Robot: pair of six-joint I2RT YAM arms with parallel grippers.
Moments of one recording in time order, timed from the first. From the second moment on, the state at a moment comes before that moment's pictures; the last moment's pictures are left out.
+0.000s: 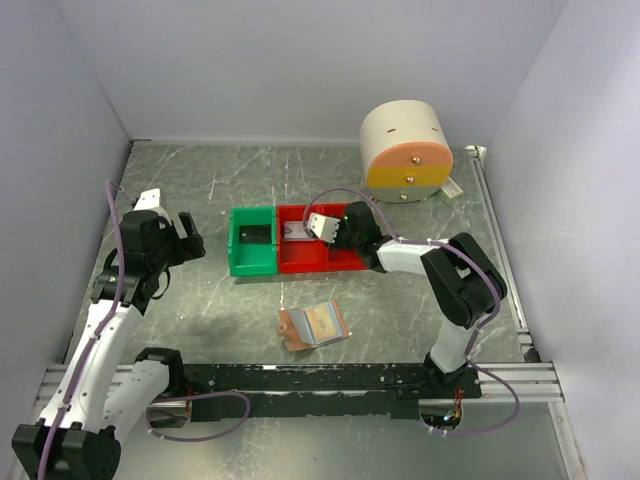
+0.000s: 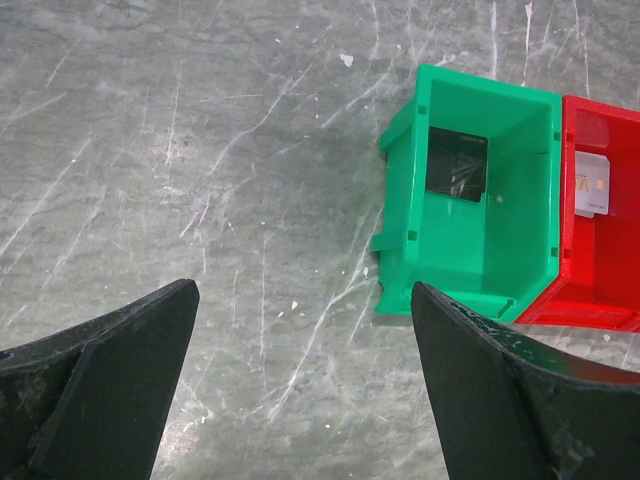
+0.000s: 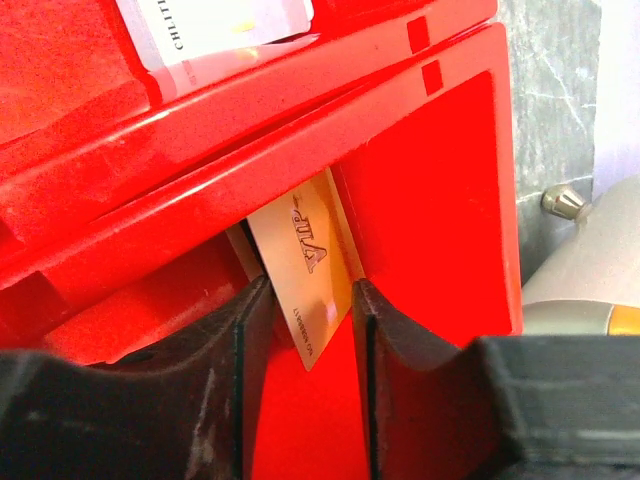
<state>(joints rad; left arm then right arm) -0.11 0.81 0.76 -0.53 -0.11 -0.31 0.56 1.78 0.86 0.26 0.02 -0.94</state>
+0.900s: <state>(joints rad) -0.13 0.82 0.76 -0.53 -0.11 -0.31 0.54 1.75 0.88 0.21 -0.08 -0.80</state>
